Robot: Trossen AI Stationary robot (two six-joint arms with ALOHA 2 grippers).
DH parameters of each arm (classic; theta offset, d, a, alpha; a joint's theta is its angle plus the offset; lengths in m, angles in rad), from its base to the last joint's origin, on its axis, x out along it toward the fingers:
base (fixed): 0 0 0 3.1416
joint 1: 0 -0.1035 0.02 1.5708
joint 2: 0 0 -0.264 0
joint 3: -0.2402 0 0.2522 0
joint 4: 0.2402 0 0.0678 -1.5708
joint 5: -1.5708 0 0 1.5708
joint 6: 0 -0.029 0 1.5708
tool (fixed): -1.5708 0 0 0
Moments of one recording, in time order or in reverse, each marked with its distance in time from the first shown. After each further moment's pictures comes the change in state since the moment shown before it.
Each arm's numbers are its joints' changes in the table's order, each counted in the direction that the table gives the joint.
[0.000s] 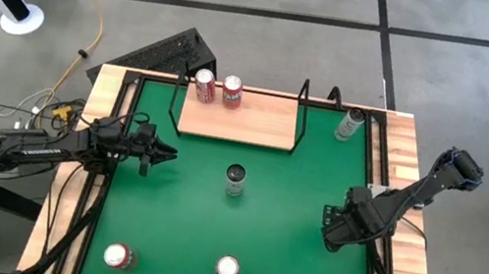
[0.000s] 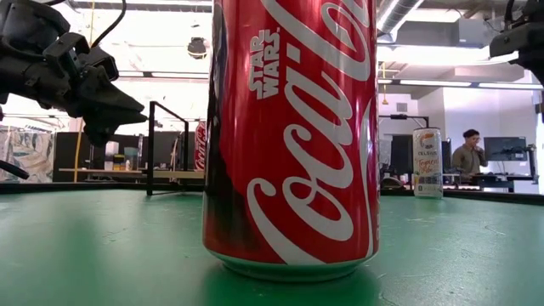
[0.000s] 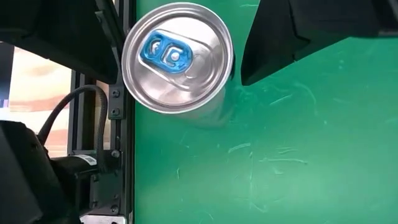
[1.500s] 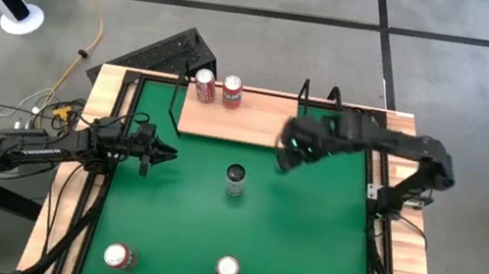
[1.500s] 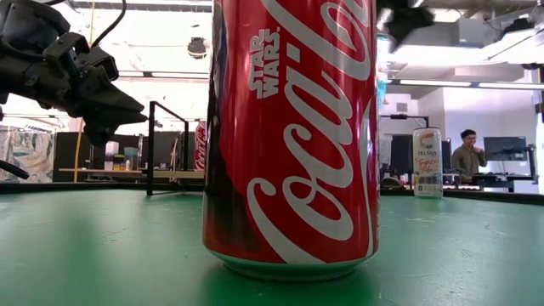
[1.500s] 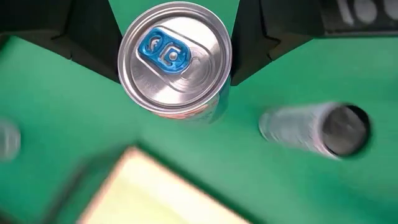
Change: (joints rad) left arm 0.000 0.000 0.000 0.001 0.000 0.000; right arm 0.648 0.264 -0.707 -0.119 0.158 1.273
